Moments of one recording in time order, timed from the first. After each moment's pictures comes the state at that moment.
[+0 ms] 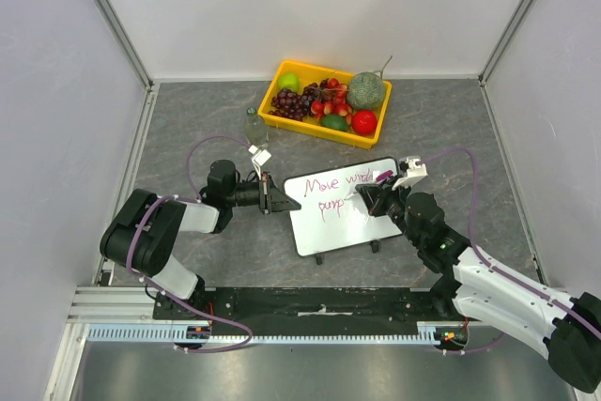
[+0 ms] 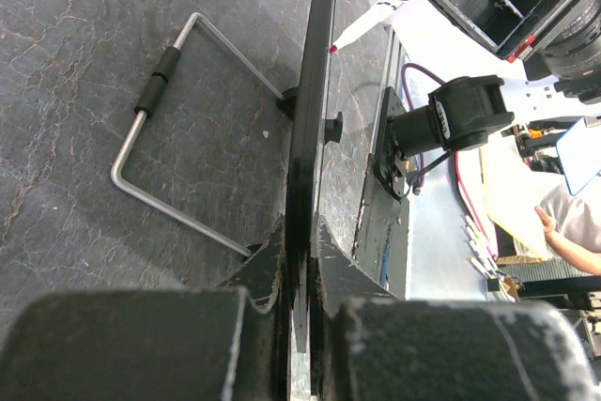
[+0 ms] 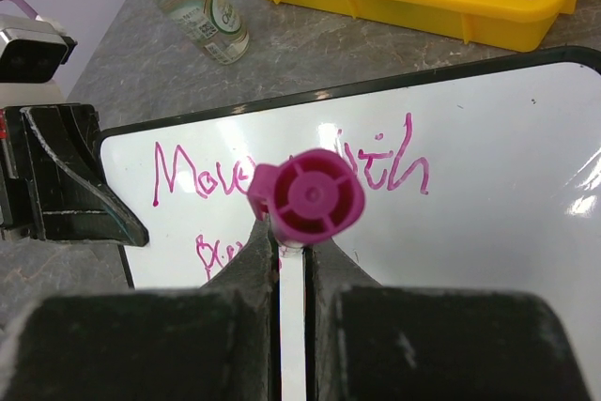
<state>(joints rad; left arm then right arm) -0.36 1.58 0.43 0.85 1.03 -0.64 0.71 0.80 0.32 0.29 0.23 0.52</state>
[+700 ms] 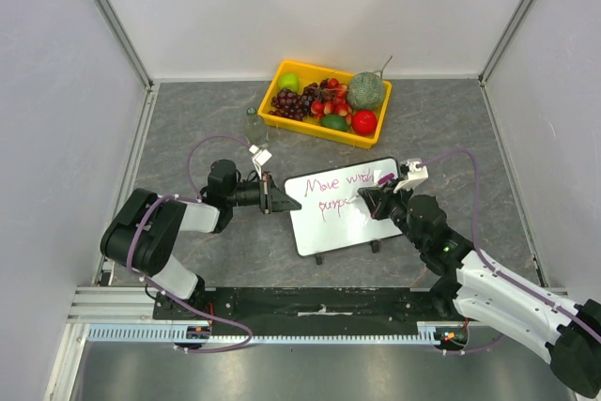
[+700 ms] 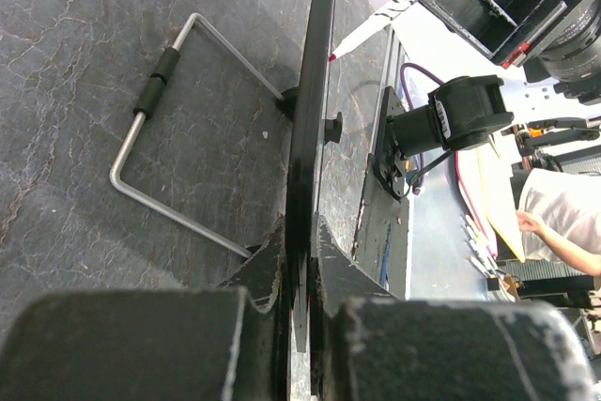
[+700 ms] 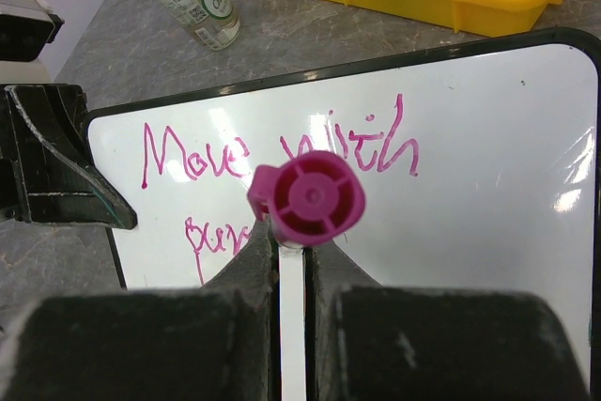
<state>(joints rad) -0.36 1.58 0.43 0.85 1.03 -0.63 0.71 0.75 0.31 0.24 0.22 0.50</state>
